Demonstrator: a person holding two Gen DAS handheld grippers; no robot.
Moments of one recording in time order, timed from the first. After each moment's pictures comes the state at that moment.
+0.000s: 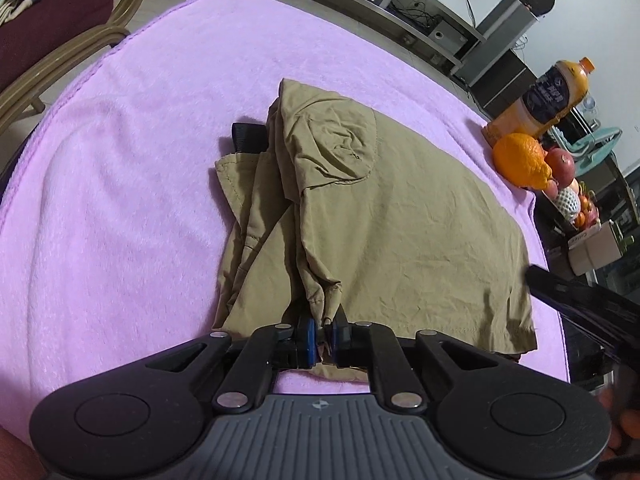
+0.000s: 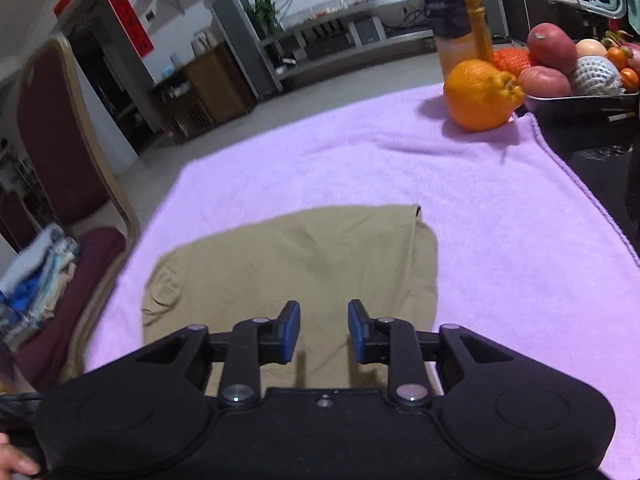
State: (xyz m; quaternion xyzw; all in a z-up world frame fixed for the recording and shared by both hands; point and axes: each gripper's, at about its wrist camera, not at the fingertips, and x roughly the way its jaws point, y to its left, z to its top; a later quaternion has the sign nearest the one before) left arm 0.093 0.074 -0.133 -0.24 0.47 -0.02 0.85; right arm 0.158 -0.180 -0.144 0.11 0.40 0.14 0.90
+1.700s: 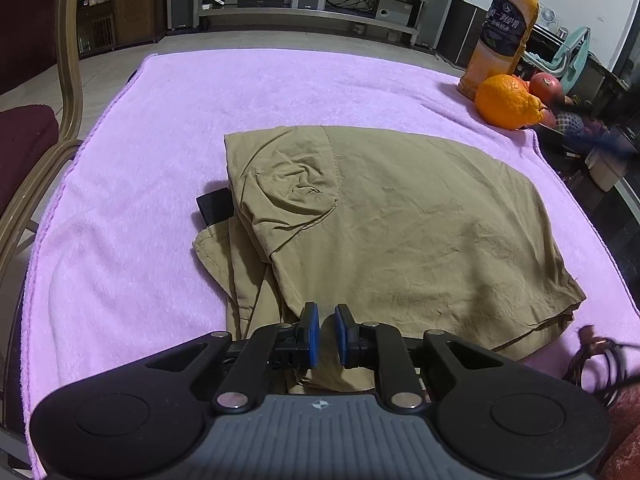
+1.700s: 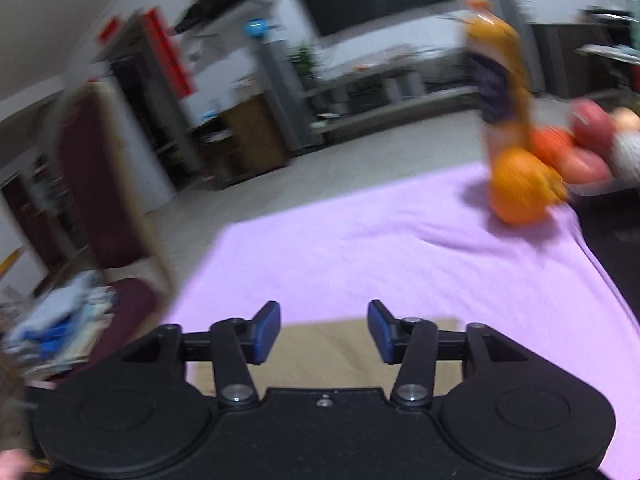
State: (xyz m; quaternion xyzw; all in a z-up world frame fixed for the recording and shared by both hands) left arm 0.115 0.051 -0.125 -0.05 0.44 -0.05 0.89; right arm 0.177 -0.197 -0.117 0.16 0.32 0.17 0.92
